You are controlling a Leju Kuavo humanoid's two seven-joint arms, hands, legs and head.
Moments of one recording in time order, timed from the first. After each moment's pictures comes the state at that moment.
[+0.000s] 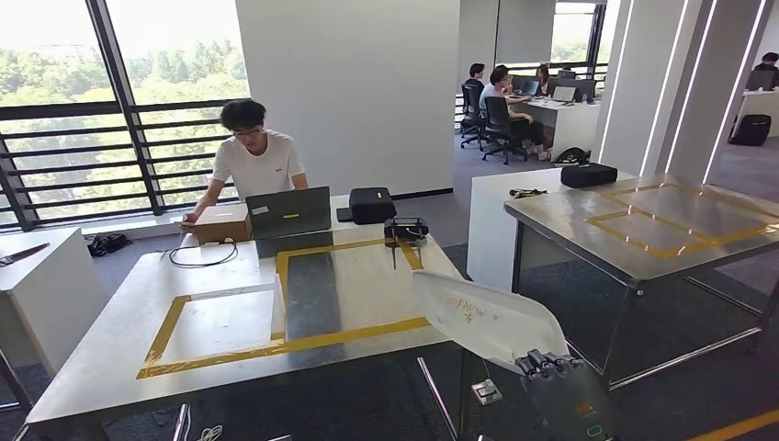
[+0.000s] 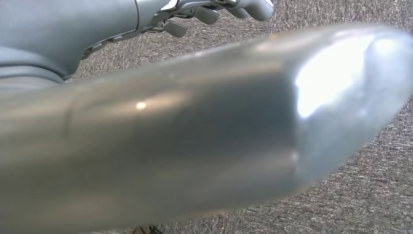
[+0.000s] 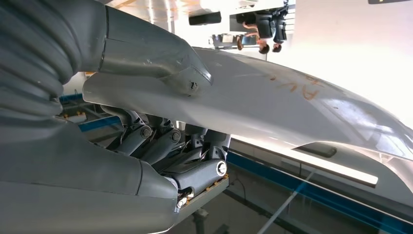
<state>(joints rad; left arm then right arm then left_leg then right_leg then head) -0.08 -0.10 1.23 -0.21 -0.80 0.27 -0.54 -0.40 -0.22 0.39 -1.55 1.47 -0.45 -0.16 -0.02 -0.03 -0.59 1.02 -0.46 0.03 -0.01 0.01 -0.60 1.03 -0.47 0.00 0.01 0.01</state>
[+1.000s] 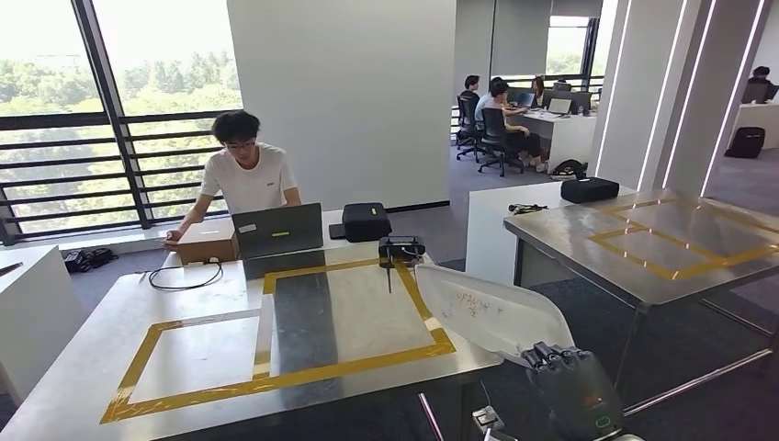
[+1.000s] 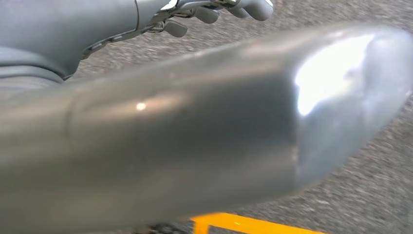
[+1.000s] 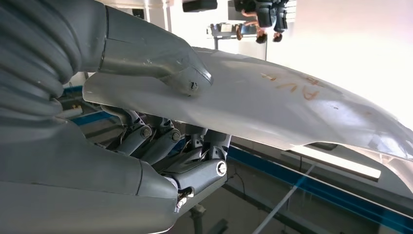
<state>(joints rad) -0.08 -0.12 1.23 -0.21 -0.81 0.25 -0.54 -0.43 -0.26 0.39 -1.55 1.43 -0.43 -0.18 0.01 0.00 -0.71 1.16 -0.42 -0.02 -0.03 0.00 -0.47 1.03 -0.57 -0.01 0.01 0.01</state>
